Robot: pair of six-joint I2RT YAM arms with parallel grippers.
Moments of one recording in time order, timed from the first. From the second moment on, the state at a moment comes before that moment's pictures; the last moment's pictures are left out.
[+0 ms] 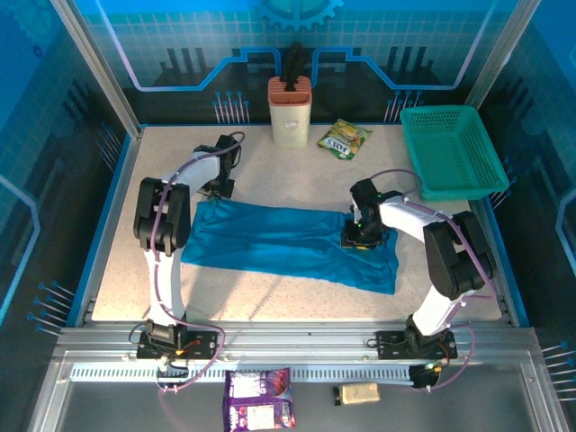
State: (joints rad) left arm -0.15 2.15 1.65 -0.90 -0.35 -0.06; right arm 0.34 1.71 0.99 -0.72 -0.16 0.41
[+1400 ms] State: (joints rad) left arm -0.03 2.14 1.62 -0.86 0.26 -0.28; right arm 0.36 1.70 1.06 -0.67 -0.38 0.42
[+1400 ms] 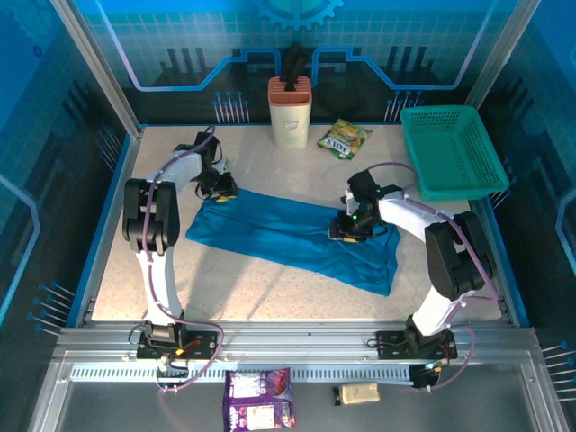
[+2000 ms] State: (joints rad) left arm 0.07 2.14 1.61 -0.83 0.03 -0.28; right arm 0.34 1.75 1.01 -0.65 -0.40 0.43
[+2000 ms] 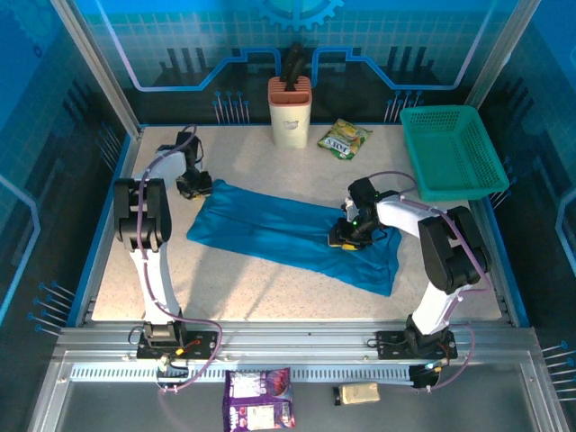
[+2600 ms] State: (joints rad) left arm 0.04 1.82 1.29 -0.79 0.04 -0.34; right arm 0.35 1.66 1.01 -0.77 -0.31 0.38
